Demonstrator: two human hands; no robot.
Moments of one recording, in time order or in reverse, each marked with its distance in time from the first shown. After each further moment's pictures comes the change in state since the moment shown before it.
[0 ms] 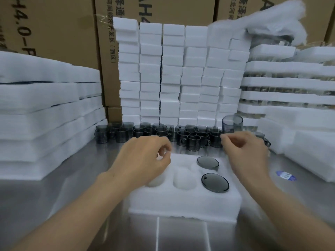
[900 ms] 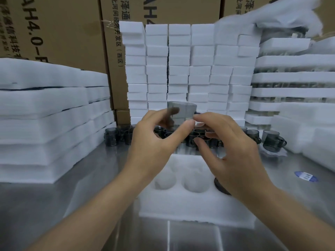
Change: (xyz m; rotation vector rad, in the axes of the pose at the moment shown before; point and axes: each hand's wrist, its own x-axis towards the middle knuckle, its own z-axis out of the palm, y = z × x) left_hand 0.009 0.020 -0.012 -0.865 0.398 -0.088; right_hand -0.033 -0.058 0.012 0.086 -0.077 -0.775
